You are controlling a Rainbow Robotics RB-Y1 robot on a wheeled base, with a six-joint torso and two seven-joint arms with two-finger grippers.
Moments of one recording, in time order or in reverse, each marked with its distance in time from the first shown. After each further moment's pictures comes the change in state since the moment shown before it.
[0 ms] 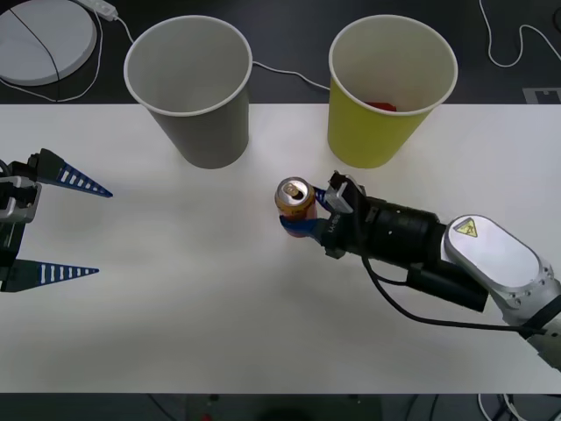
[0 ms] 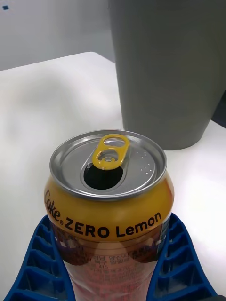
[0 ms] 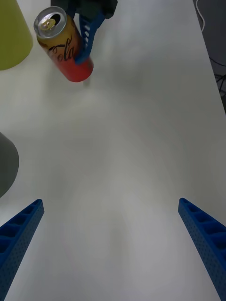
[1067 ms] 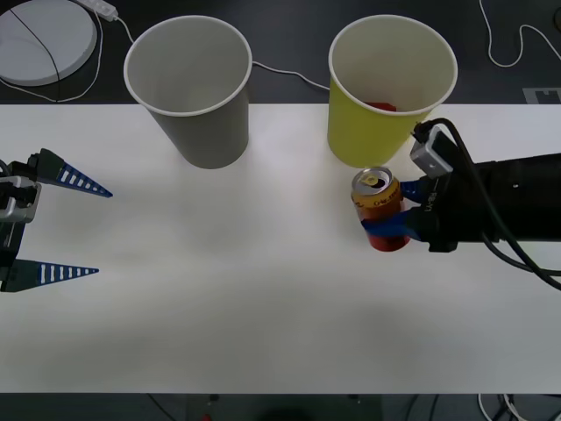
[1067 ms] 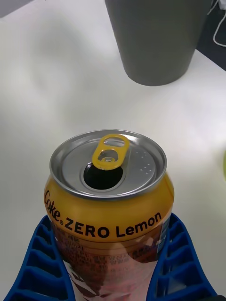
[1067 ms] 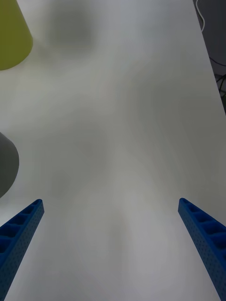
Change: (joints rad) right arm 0.129 -0.344 -0.398 -0.609 0.445 -0.539 -0.998; left arm 0.000 0.000 0.000 0.000 0.000 0.000 0.000
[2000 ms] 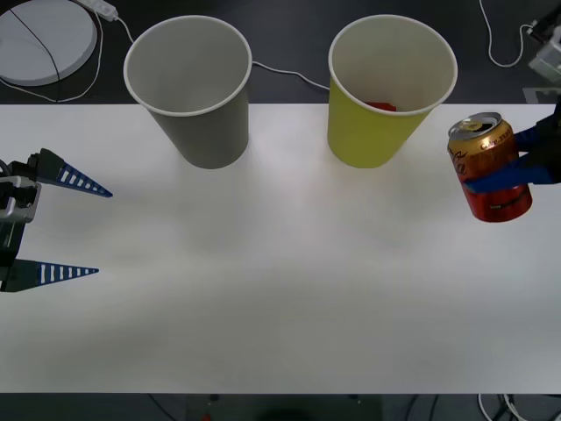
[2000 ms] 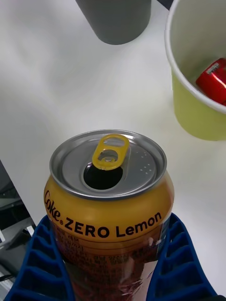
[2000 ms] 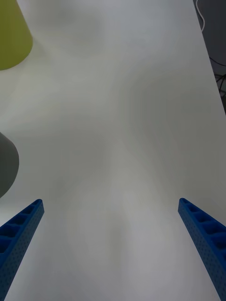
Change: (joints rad) right arm -0.184 -0.379 -0.189 0.097 -0.352 -0.300 -0.208; left arm 0.000 0.000 0.000 0.000 0.000 0.000 0.000
